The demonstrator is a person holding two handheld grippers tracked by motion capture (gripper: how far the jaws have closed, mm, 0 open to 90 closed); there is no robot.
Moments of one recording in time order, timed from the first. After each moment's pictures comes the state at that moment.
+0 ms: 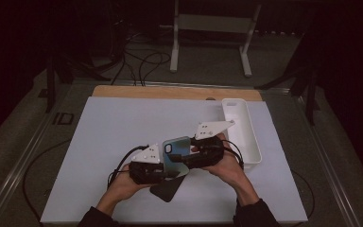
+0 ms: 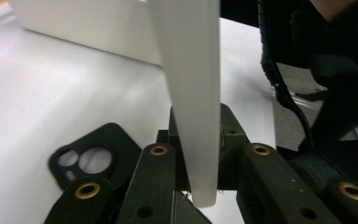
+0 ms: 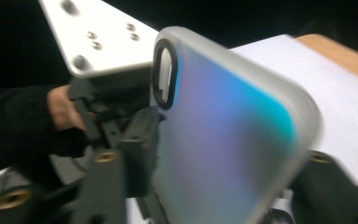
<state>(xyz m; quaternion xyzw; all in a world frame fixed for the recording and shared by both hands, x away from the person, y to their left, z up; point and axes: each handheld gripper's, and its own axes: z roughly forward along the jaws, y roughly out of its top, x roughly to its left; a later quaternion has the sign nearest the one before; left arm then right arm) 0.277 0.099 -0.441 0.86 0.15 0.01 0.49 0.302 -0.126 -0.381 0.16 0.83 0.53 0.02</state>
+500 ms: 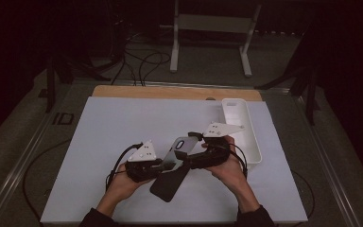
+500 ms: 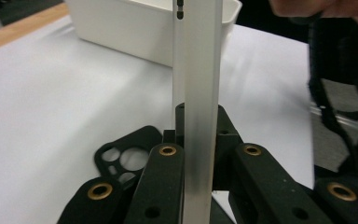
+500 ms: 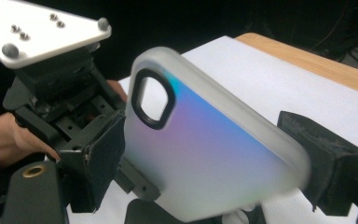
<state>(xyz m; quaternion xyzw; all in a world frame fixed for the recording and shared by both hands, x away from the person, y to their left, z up) 0.277 0.104 -0.440 0.84 0.19 0.07 0.50 0.298 -0.142 -0.390 0.27 0.79 0.54 0.07</state>
